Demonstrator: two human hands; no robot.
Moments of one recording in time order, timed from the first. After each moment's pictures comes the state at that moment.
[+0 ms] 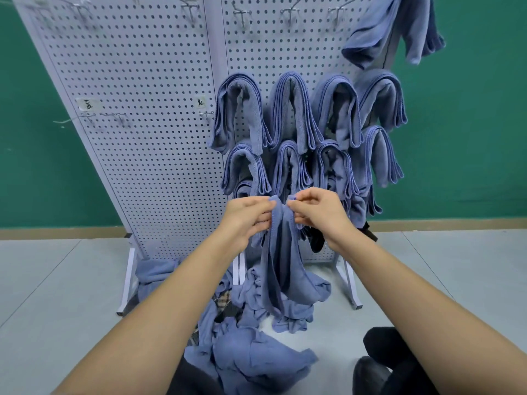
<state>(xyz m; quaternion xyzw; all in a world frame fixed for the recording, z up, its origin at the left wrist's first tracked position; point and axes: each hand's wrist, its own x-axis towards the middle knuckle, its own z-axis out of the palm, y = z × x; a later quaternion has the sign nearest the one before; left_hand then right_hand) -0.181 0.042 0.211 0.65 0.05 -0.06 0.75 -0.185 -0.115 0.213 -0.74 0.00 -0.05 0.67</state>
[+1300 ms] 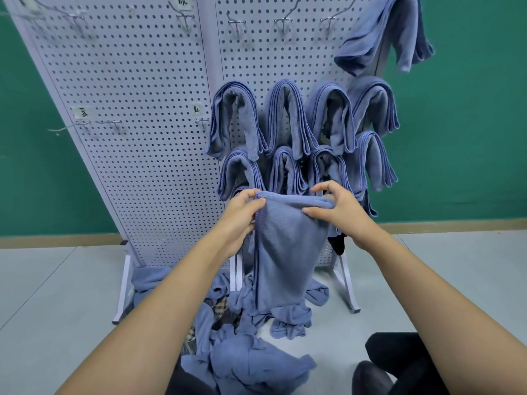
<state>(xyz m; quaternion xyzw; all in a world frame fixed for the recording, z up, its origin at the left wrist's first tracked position) -0.174 0.044 0.216 0.68 -0.04 -0.06 0.73 -0.181 -0.167 0.220 -0.84 -0.06 -0.07 0.53</state>
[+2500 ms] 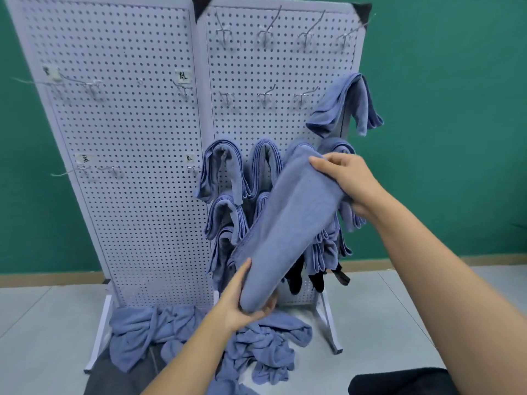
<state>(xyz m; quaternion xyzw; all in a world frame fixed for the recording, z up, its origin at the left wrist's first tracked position) -0.205 0.024 0.165 0.39 0.15 -0.31 0.86 -0.199 -0.186 0.369 -0.75 -0.10 -0.17 0.63</state>
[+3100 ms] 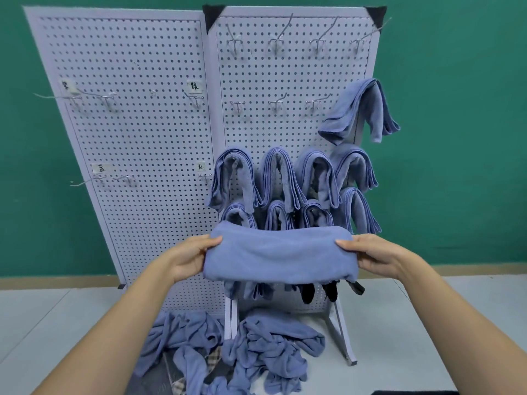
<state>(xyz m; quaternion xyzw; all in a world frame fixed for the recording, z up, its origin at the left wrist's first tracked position) -0.150 0.128 0.257 0.64 0.02 -0.17 0.75 -0.169 -0.251 0.262 -0.67 0.06 0.15 0.73</state>
